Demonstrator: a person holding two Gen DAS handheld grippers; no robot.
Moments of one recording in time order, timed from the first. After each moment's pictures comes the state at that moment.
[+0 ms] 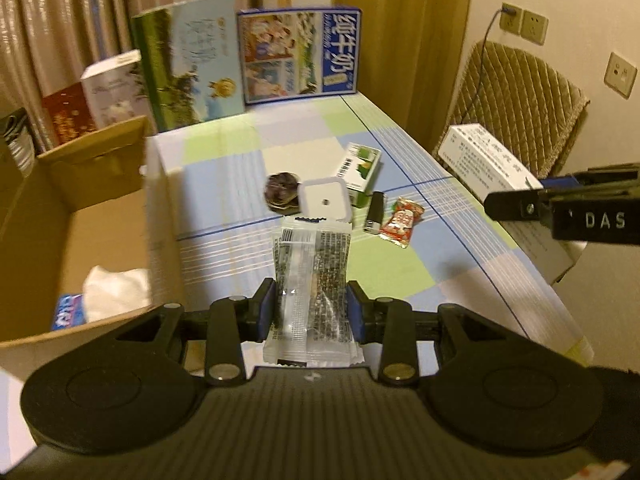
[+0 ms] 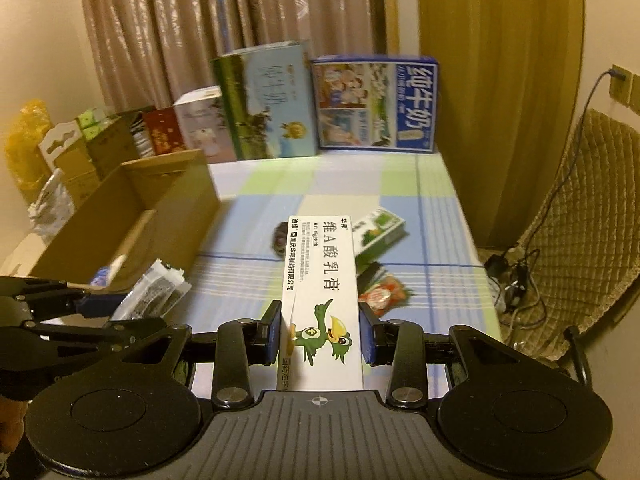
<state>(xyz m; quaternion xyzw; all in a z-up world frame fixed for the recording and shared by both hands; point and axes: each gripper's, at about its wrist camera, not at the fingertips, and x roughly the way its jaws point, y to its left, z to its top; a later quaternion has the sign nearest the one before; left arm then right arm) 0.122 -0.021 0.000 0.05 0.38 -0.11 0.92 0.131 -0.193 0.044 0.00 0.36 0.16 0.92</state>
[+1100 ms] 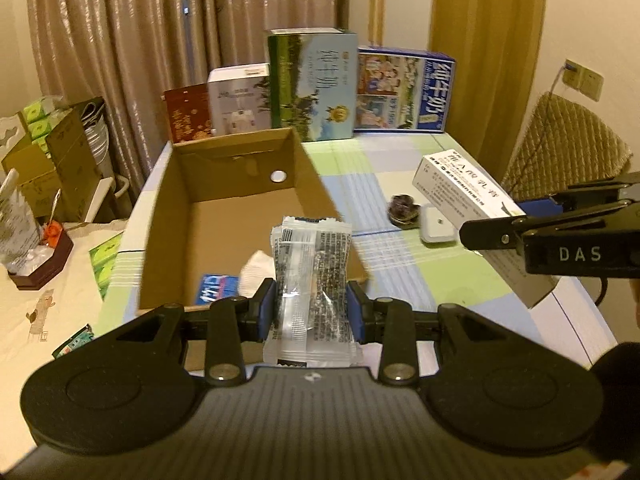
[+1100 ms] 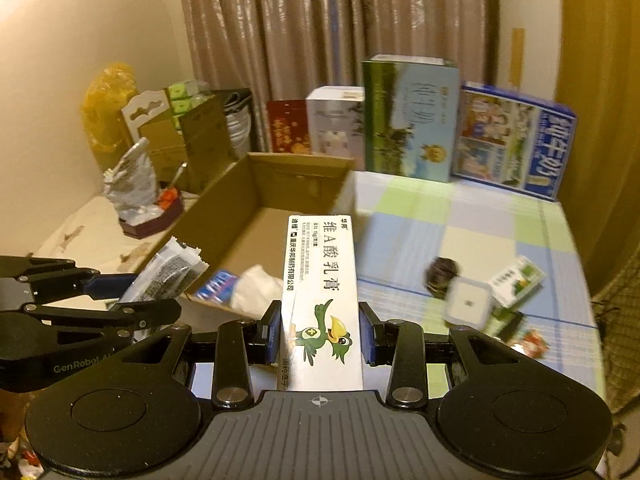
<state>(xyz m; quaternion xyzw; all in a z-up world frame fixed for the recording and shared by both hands) 0.071 0.123 0.044 0.02 0.35 -0.02 0.94 0.129 -0.031 0.058 -0.04 0.35 0.27 0.90</state>
